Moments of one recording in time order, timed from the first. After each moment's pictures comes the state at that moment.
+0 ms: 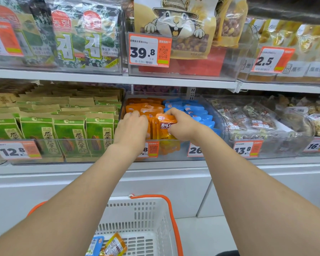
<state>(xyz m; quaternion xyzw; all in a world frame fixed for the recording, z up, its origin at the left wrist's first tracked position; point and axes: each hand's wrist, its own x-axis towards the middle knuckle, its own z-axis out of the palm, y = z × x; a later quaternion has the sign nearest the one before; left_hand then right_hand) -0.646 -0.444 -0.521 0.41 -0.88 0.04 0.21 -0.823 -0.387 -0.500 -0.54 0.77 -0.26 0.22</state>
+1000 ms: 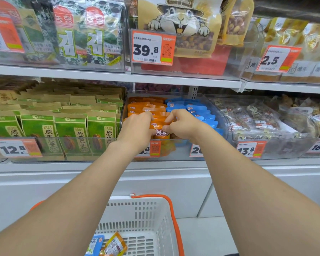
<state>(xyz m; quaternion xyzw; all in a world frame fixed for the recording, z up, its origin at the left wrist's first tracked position) -0.652 -0.453 -0.523 0.41 -0.88 -0.09 0.24 -0.813 -0.392 -0.498 -0.52 0.76 -0.32 0.22</state>
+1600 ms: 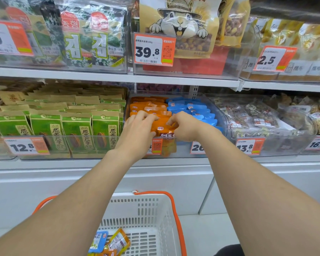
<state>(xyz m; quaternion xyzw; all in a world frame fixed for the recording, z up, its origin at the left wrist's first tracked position) -0.634 -0.438 -0.538 0.34 -0.89 -0.06 0.29 -0.821 -0.387 -0.503 -0.58 0.78 -0.17 0.15</state>
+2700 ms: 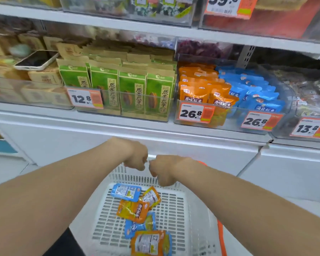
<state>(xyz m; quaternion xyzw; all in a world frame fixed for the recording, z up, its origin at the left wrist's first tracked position) -0.485 -0.447 -0.628 0.38 -0.86 -0.11 -0.31 -0.615 -0.373 -0.661 -0.76 0.58 0.24 0.17</state>
